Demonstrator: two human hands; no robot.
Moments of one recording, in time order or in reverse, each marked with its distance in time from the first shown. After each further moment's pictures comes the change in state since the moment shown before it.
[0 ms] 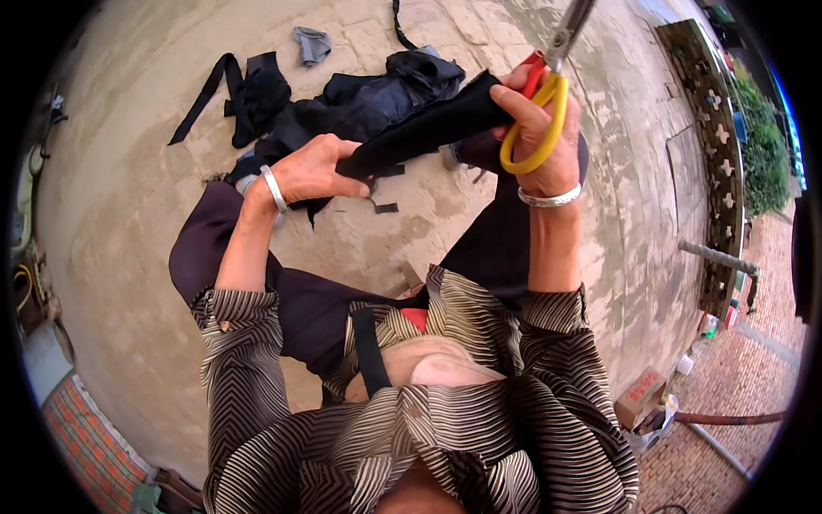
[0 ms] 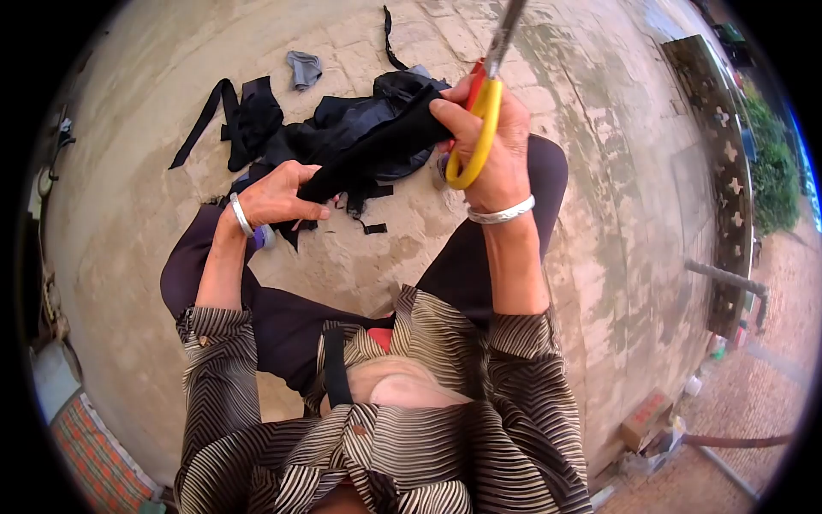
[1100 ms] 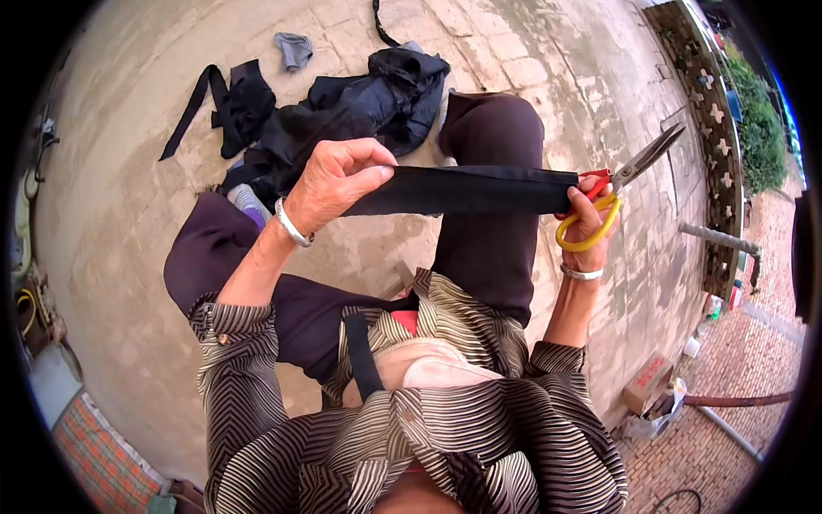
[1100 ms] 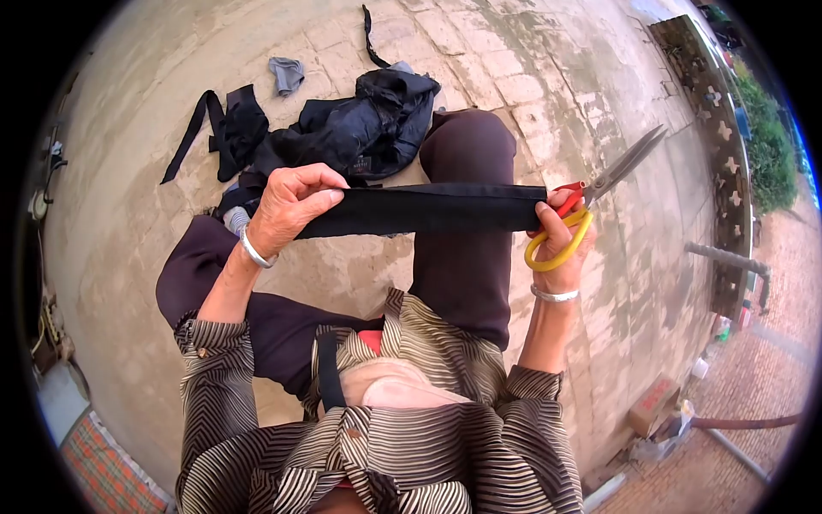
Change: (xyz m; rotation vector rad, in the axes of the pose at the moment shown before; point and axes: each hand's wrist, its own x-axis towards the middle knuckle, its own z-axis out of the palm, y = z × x) left_hand 0.011 0.029 0.046 -0.303 0.322 0.137; right_hand -0.078 0.027 -0.136 -0.024 0.380 -0.017
